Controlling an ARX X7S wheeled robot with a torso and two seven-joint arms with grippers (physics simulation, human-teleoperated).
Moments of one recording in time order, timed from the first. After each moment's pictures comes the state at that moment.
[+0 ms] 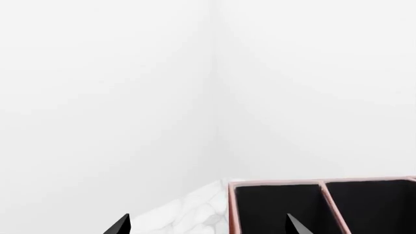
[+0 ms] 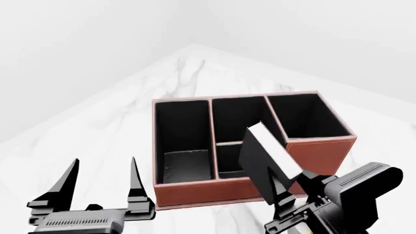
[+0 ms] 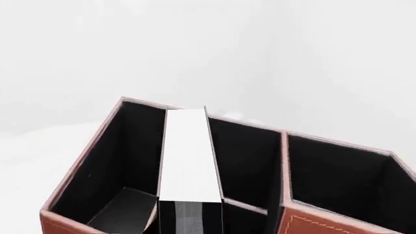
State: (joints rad) left arm 0.19 -0.39 0.24 0.62 -0.18 -0.04 -0.47; right arm -0.04 0.78 -0.16 -0.72 0.72 0.39 0.20
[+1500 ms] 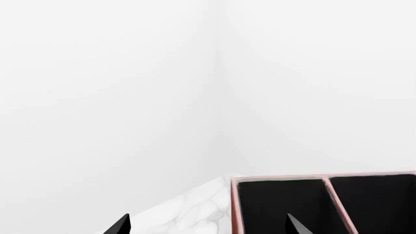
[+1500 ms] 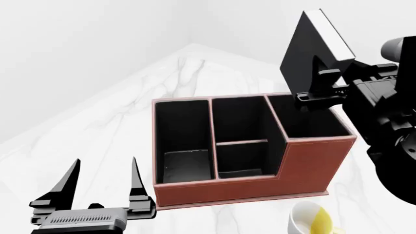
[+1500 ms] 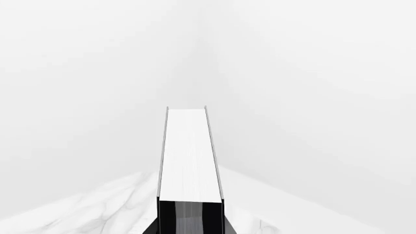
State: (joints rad) left arm 0.17 -0.40 0.26 0.61 -0.18 -0.05 -0.49; right arm 0.82 0.79 -0.17 -0.53 1.19 0.84 0.59
